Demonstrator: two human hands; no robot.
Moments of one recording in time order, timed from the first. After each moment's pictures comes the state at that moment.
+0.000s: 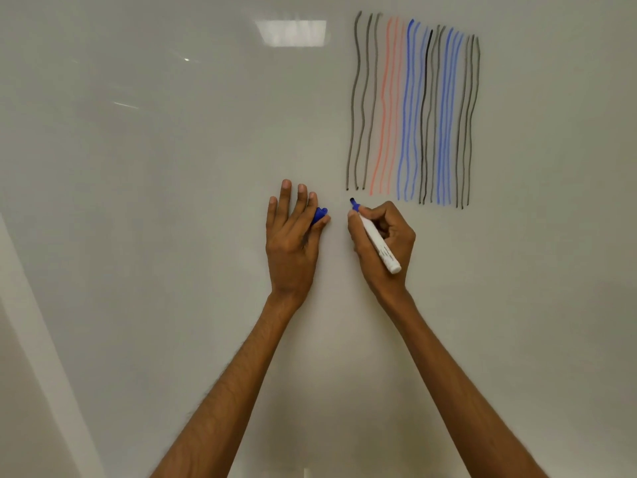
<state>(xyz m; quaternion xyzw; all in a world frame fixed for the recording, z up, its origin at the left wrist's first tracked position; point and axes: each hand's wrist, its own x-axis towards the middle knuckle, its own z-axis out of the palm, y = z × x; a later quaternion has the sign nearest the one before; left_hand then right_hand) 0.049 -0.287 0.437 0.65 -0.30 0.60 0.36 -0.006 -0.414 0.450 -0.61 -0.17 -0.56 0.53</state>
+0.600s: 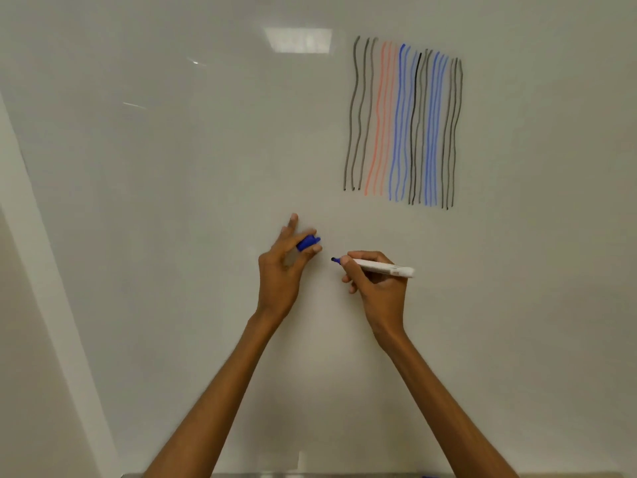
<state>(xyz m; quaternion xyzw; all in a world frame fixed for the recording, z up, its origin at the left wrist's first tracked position) -0.015 -0.257 0.415 0.68 -0.28 0.33 0.59 -0.069 -0.404 0.403 -0.61 -0.13 -0.37 0.69</state>
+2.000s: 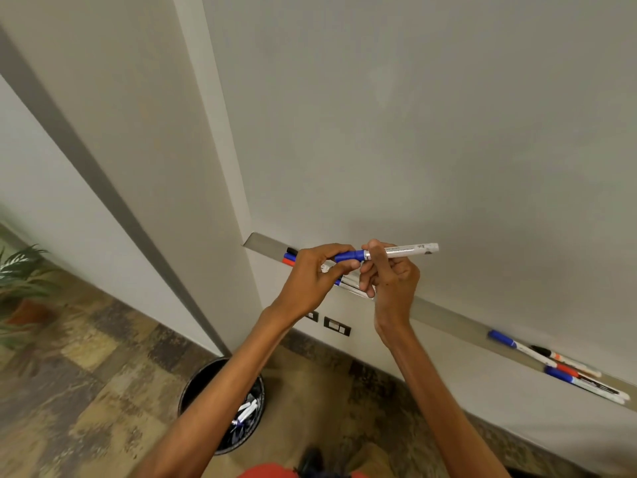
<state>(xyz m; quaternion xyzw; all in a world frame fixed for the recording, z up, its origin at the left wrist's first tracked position) -0.186 -0.140 0.196 0.82 -0.09 0.13 0.55 -0.175 -0.273 0.205 -0.63 -0.01 -0.09 0.77</state>
